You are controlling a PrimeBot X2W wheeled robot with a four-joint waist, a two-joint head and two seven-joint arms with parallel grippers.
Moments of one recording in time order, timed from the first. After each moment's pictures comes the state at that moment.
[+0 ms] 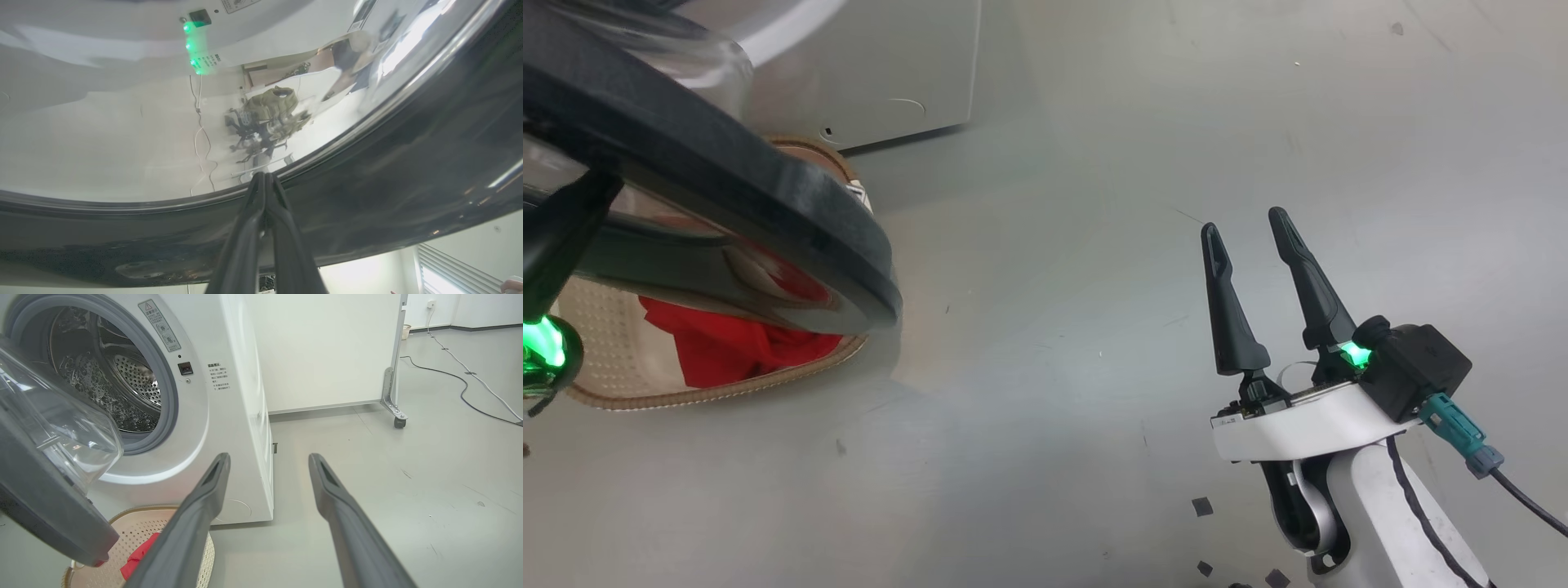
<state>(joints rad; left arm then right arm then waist) -0.30 0.40 0.15 -0.28 -1.96 -0.01 0.75 -0.18 -0.05 0.37 -0.06 0.39 -0.02 -0.25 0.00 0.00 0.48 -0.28</state>
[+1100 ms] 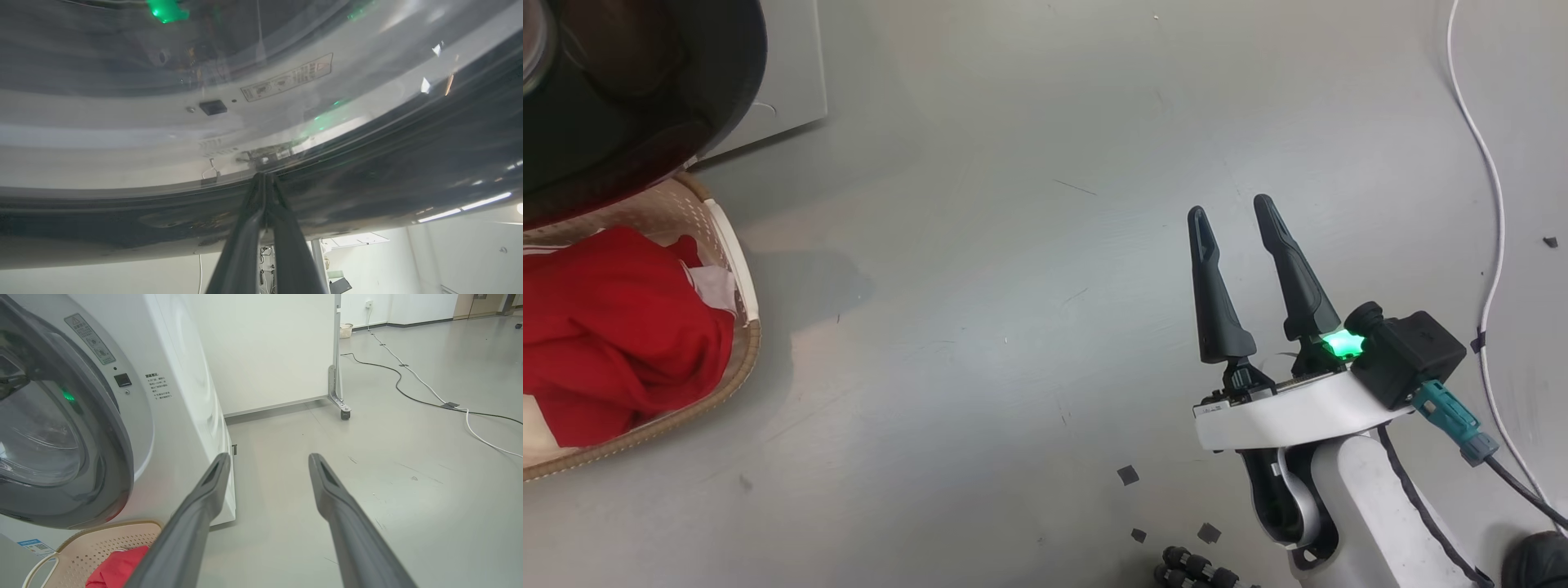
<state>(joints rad) -0.69 0.41 0.10 0.02 -1.78 0.08 0.55 -0.22 -0.05 0.42 -0.07 0.49 -0.06 -0.25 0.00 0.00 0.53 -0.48</state>
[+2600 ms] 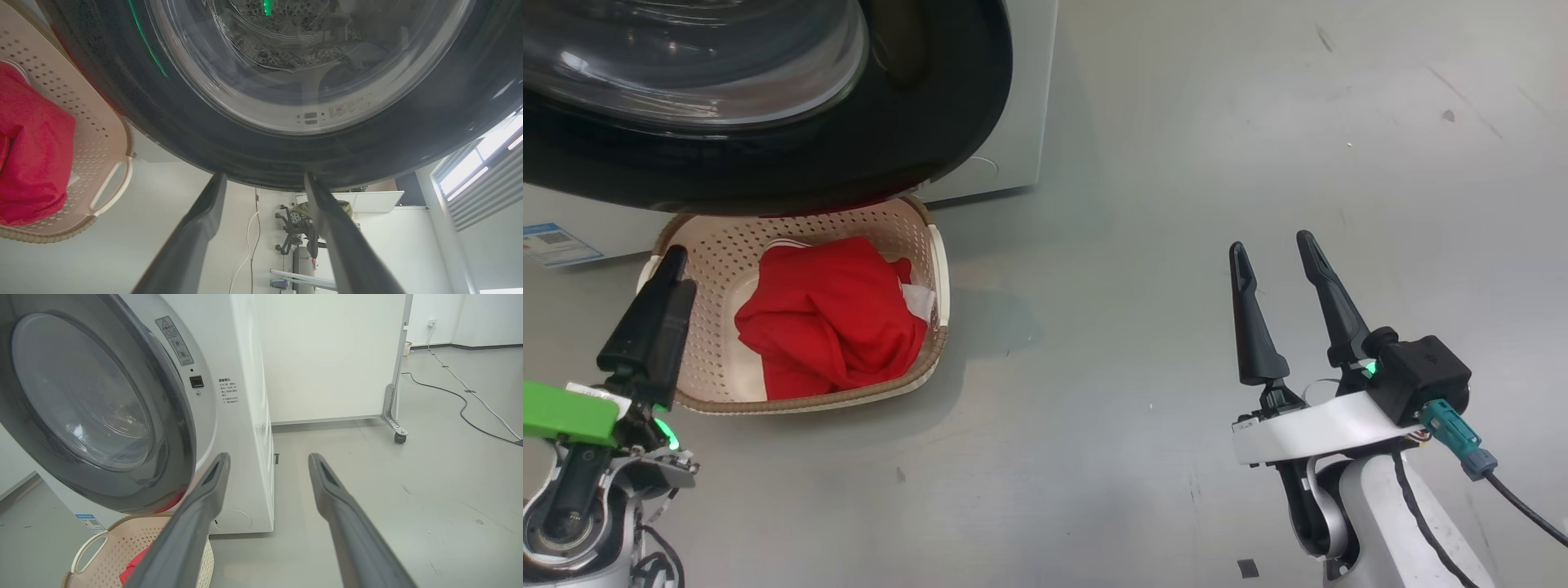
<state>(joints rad) -0.23 0.15 0.11 0.09 -1.69 -0.12 0.40 -0.17 -0.05 0.31 0.02 0.34 -0.06 -0.25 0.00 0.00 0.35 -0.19</state>
